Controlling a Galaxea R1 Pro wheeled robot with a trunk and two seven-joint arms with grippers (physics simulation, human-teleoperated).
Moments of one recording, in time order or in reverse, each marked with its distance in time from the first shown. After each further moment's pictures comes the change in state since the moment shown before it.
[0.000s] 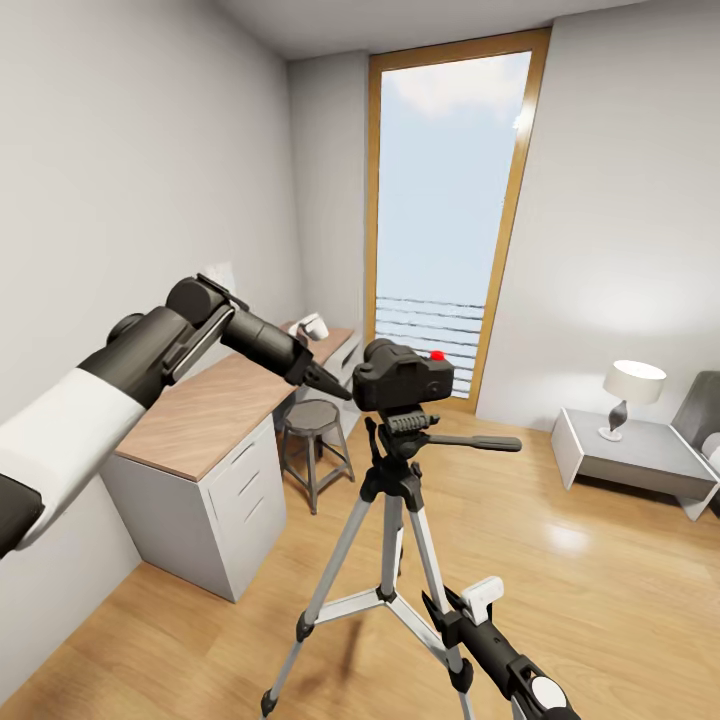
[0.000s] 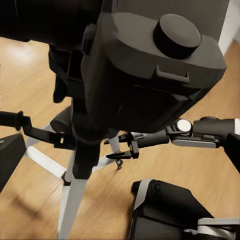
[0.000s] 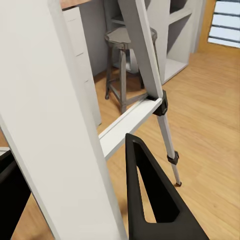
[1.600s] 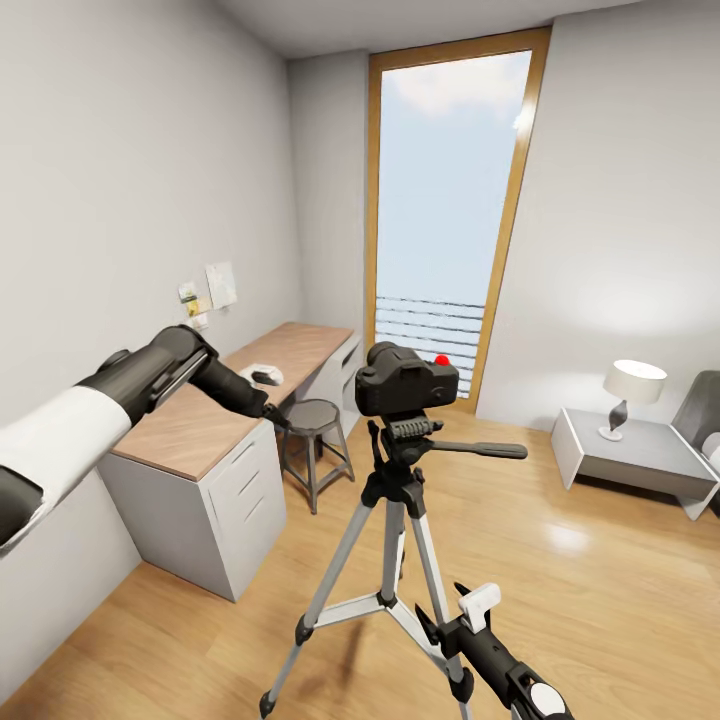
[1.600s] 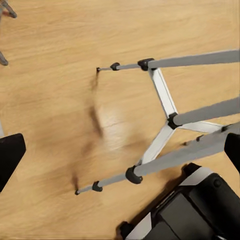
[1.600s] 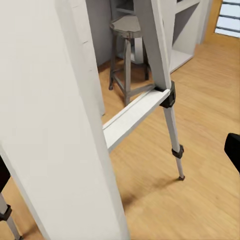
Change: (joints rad) left arm 0.018 0.050 -0.107 0.382 -0.012 0.003 0.389; right arm 0.001 0.000 0.007 0.030 0.027 -0.001 0.000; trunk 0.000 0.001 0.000
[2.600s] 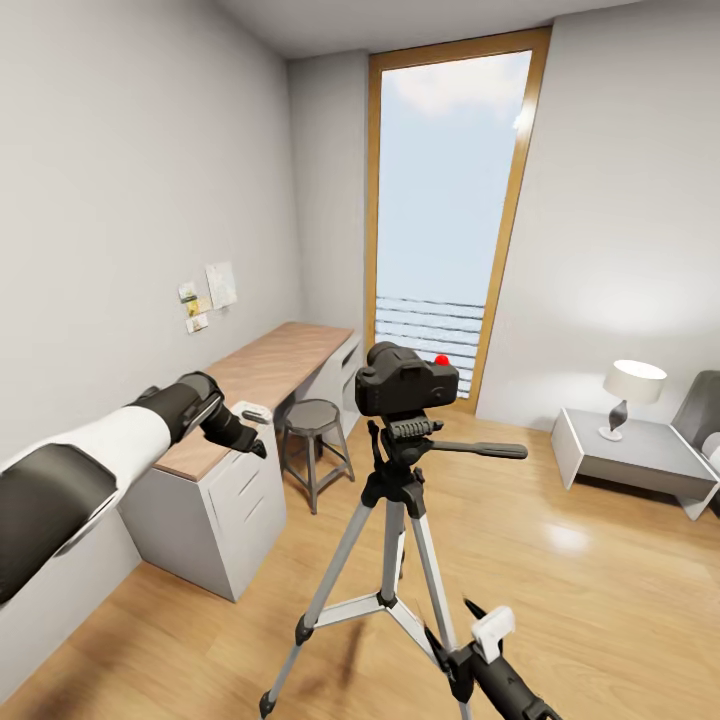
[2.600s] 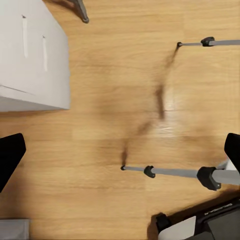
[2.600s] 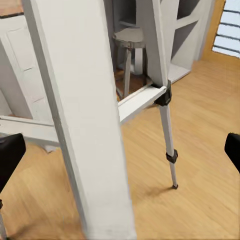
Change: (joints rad) left arm 0.008 -0.171 0.008 0.499 0.009 -0.234 0.397; right arm 0.003 -0.036 0.003 0.155 0.000 -0.243 0.008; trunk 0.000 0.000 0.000
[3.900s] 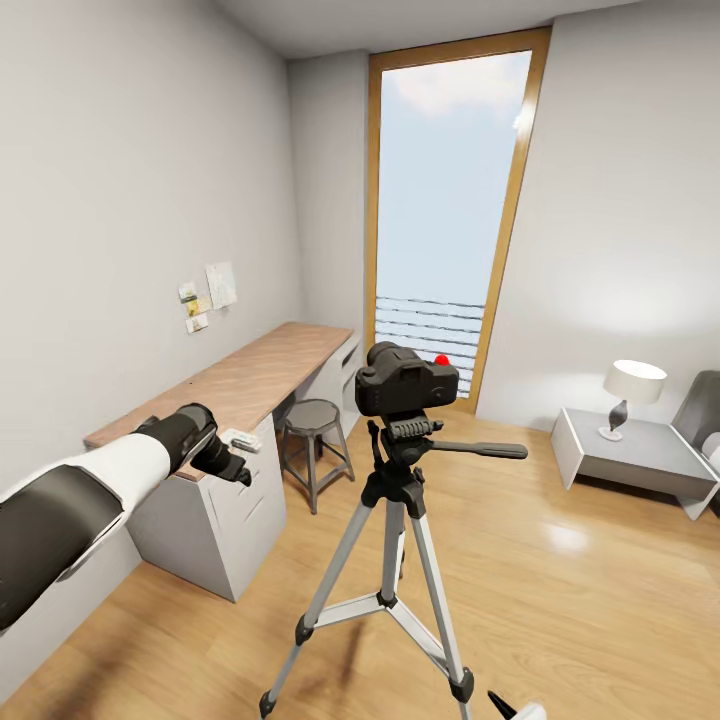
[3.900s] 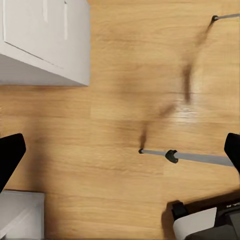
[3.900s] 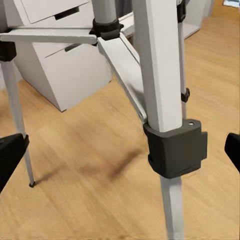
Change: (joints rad) left arm 0.080 -0.003 0.002 0.072 0.001 -0.059 0.122; right arm 0.000 -0.048 0.001 0.443 0.000 -0.308 0.002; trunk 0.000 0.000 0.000
